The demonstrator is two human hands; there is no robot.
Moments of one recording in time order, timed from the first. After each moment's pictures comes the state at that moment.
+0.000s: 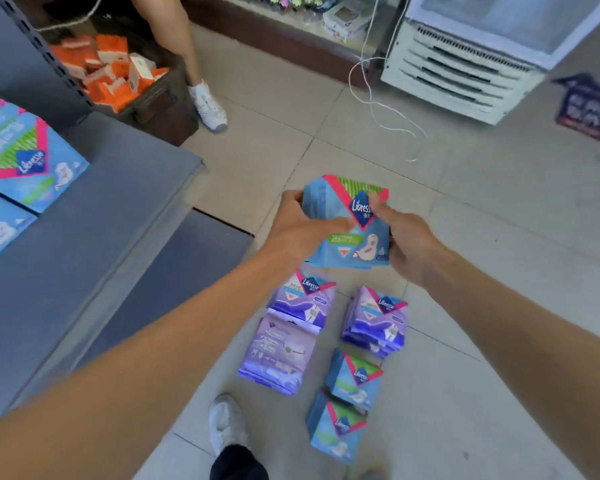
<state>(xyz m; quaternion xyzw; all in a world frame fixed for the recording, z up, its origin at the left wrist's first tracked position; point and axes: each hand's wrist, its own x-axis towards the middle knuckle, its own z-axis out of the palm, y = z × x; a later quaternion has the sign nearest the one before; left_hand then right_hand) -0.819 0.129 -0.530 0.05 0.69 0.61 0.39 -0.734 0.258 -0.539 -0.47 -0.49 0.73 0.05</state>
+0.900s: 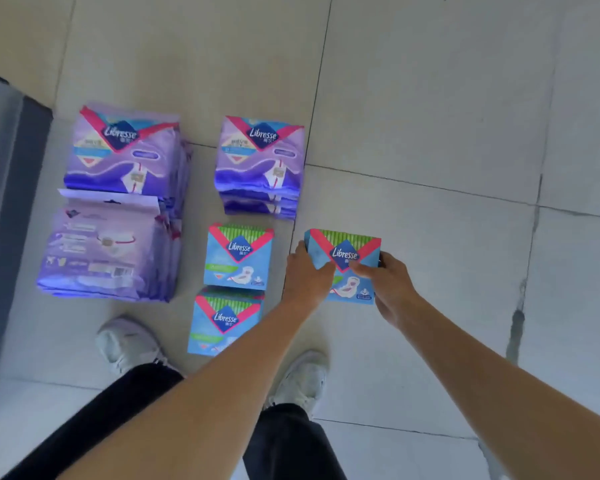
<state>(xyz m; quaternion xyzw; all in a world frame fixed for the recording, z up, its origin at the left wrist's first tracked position) -0.416 0.221 -0.935 0.07 0.80 0.29 0.52 -0.308 0.297 -0.921 -0.66 -0.34 0.67 0.00</state>
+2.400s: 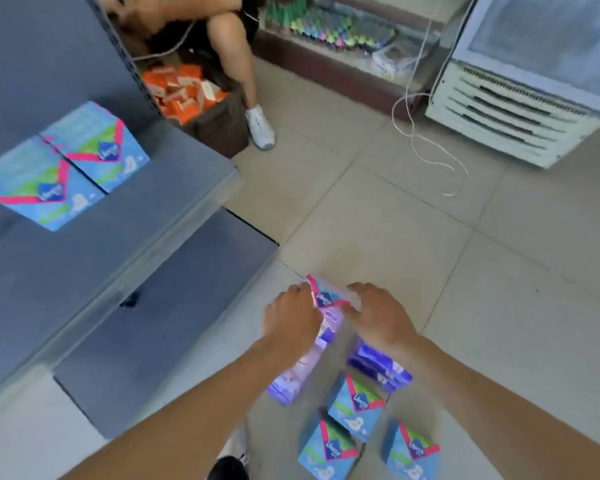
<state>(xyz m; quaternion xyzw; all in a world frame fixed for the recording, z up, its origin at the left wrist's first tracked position) -0.714 0.095 -0.572 0.20 0.94 0.09 0.26 -0.659 0.229 -0.578 -0.21 -0.92 0.25 -0.22</state>
